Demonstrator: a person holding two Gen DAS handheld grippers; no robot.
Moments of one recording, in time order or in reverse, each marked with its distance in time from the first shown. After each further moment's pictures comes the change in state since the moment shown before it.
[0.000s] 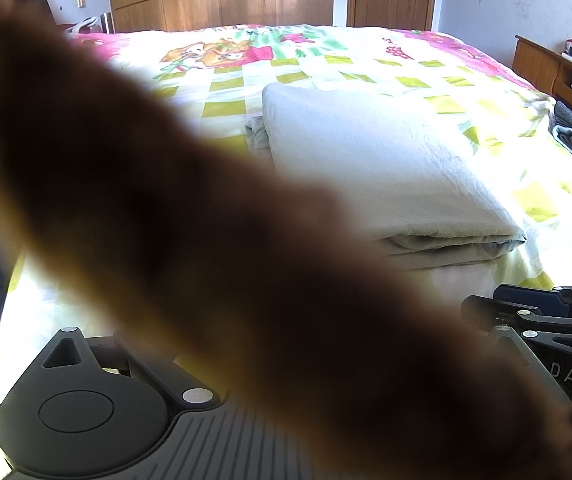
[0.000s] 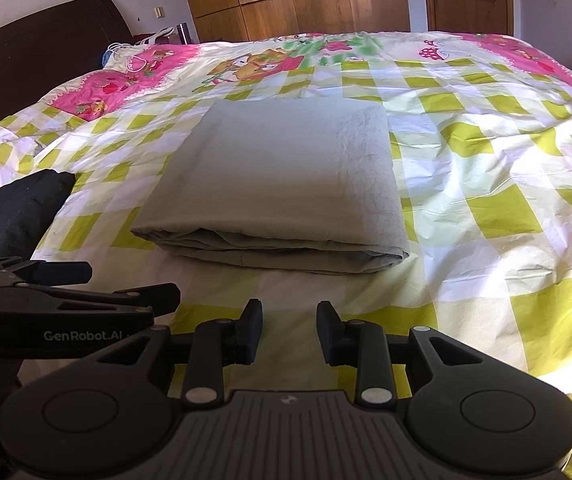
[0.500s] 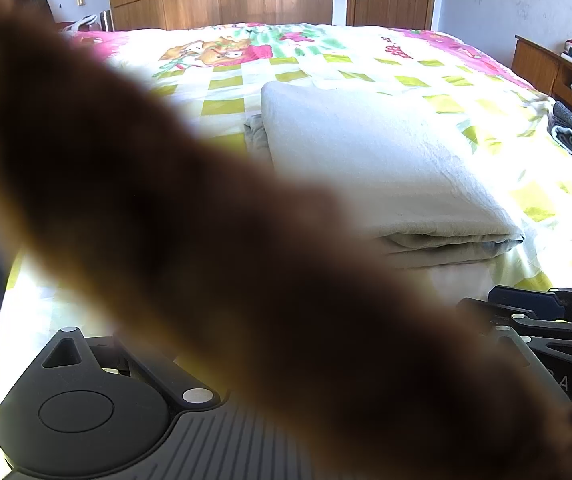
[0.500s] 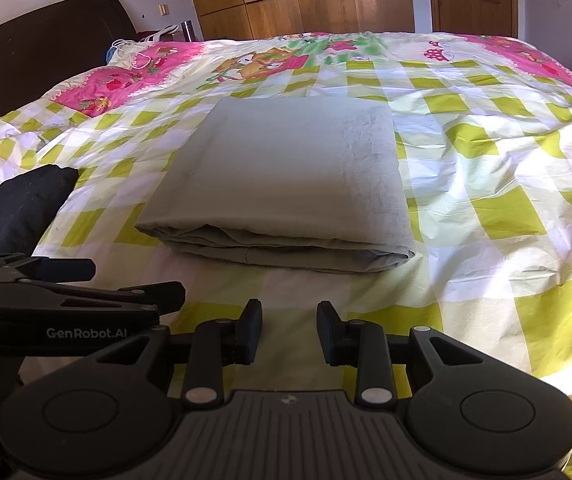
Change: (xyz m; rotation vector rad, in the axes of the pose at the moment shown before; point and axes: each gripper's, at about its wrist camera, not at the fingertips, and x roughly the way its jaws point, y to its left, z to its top) left arm 0.000 -0.001 0.000 -0.003 0.002 -0.004; right arm 0.001 0.002 -0.001 -0.009 0.003 0.002
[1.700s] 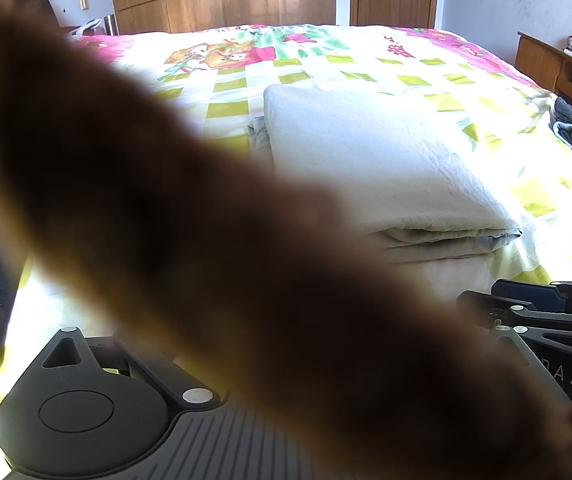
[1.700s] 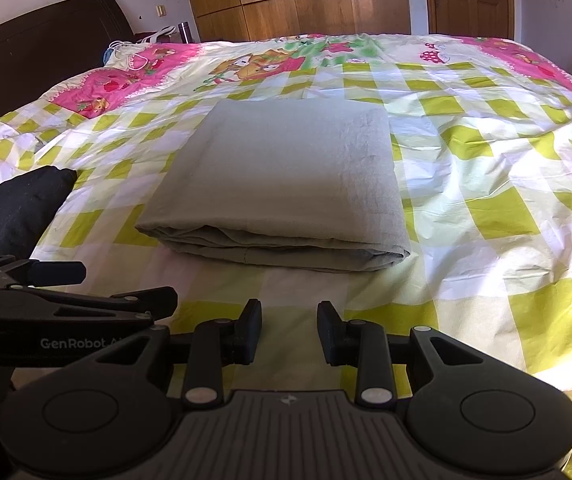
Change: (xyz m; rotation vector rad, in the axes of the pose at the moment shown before) left arm -0.010 -0.003 -0.003 0.007 -0.002 0.025; right arm -0.003 -0.001 0.001 0.001 -0.004 -0.010
